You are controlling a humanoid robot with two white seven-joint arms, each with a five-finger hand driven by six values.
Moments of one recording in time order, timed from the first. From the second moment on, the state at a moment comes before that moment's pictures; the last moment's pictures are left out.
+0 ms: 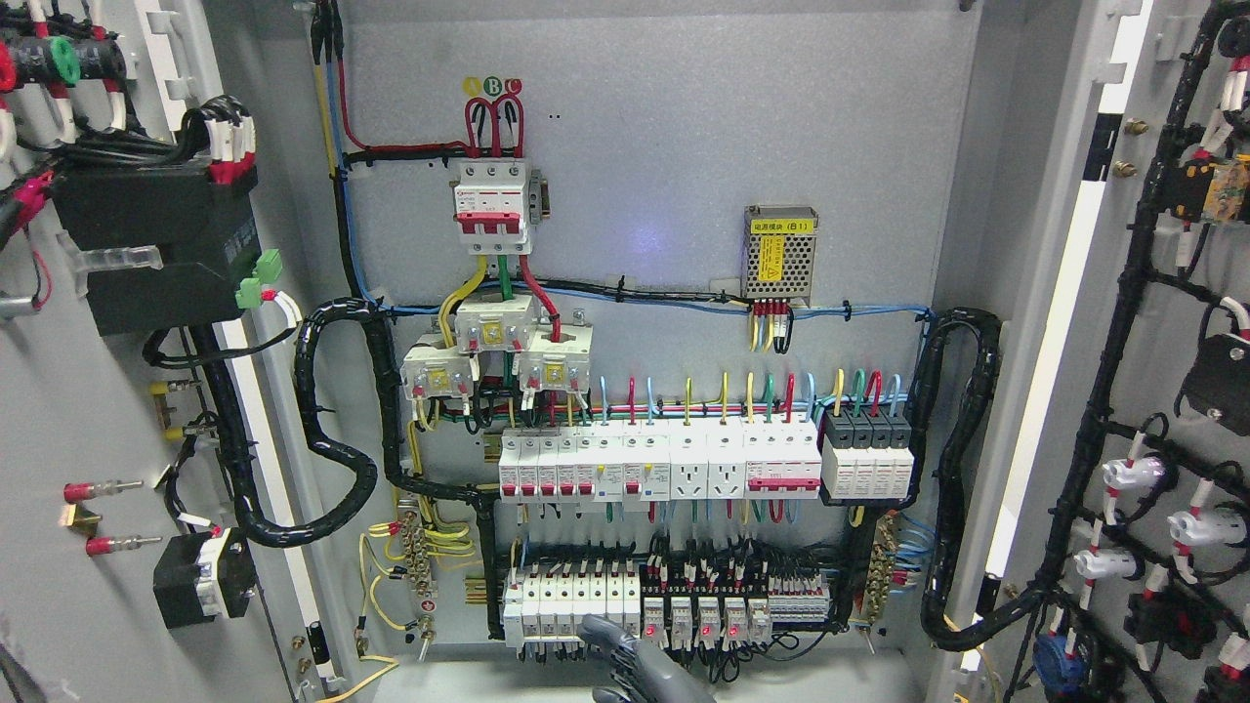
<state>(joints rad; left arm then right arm) 0.04 -0.10 0.12 0.03 0.00 -0.08 0.04 -0.14 -0.10 0.40 -1.93 -0.39 0.33 0.15</state>
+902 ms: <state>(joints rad) 0.33 0.01 -0.10 -0.59 0.07 -0.12 0.03 0.06 -0.16 0.27 -2.05 -0.39 0.00 0.16</state>
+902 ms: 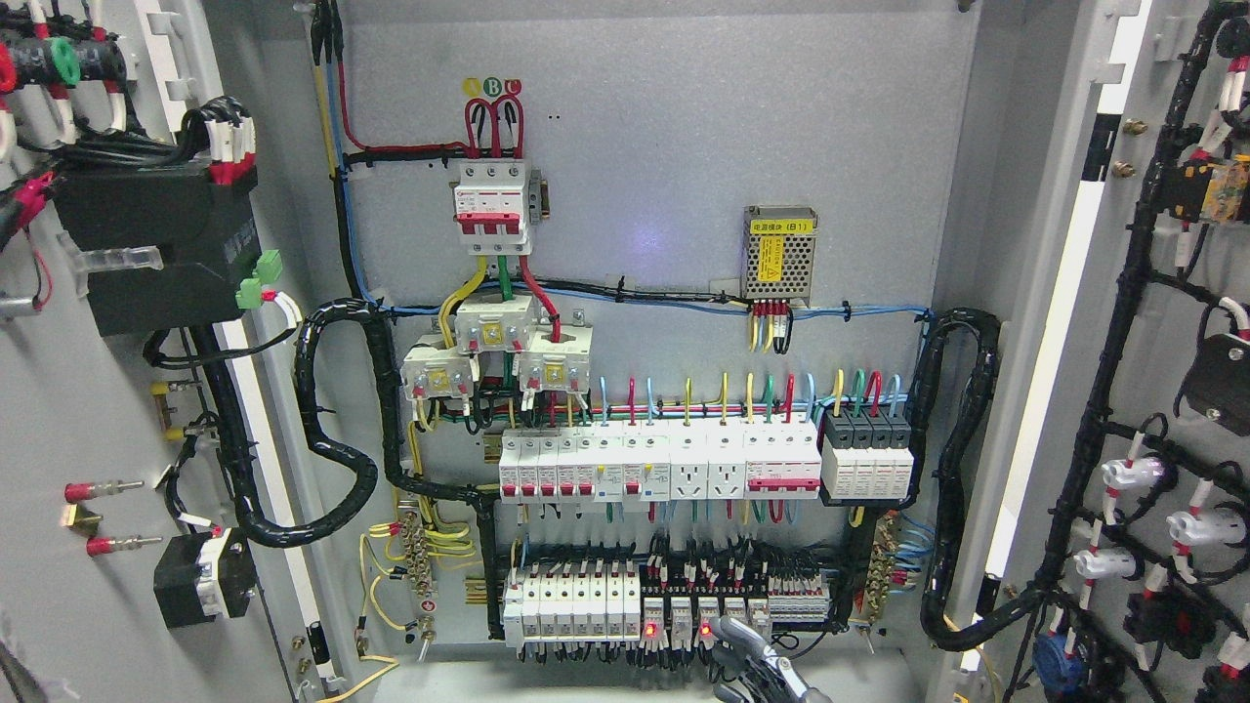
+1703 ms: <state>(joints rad) 0.47 0.23 -0.36 -1.54 0.12 -0.12 0.03 0.27 -0.20 0.13 -2.07 -0.39 -0.35 0.16</state>
